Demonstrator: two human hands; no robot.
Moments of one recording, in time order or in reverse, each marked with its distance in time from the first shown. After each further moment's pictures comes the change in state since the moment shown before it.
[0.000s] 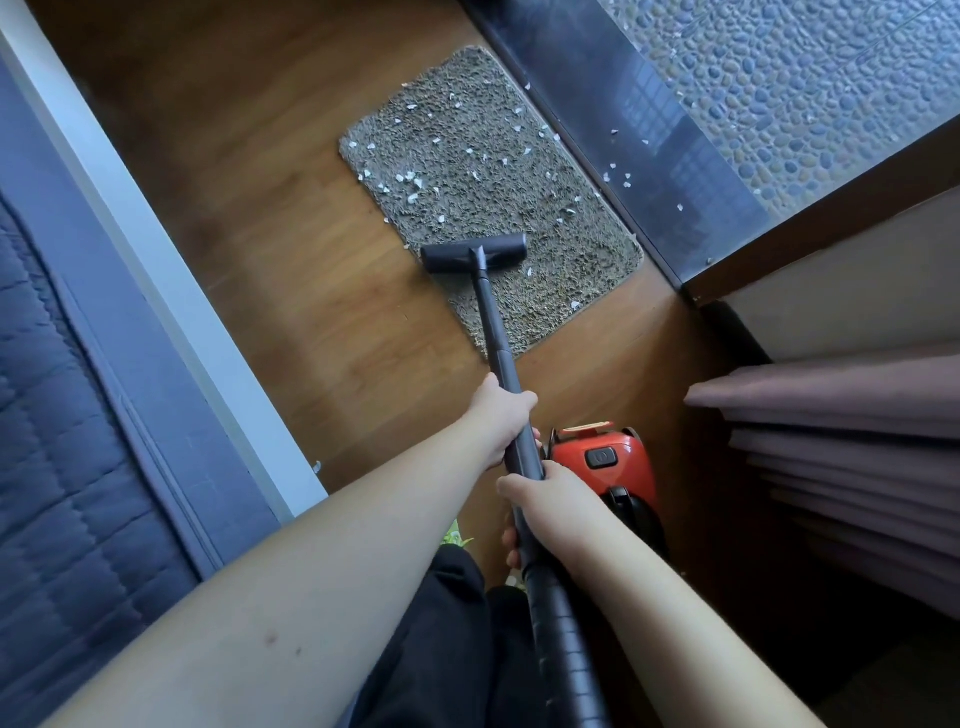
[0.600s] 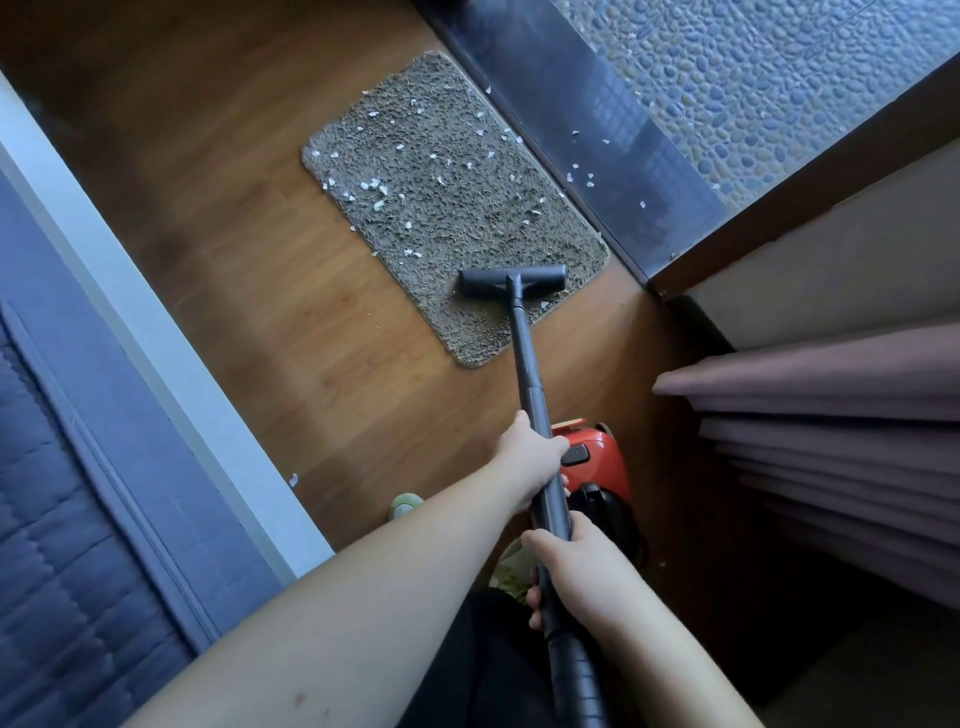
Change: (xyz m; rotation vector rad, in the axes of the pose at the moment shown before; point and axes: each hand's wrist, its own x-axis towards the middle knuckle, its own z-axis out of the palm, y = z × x) left_hand -0.025 -0.025 0.067 0.093 -0.128 -0.036; right_hand -0.029 0.046 -0.042 0.118 0.078 0.021
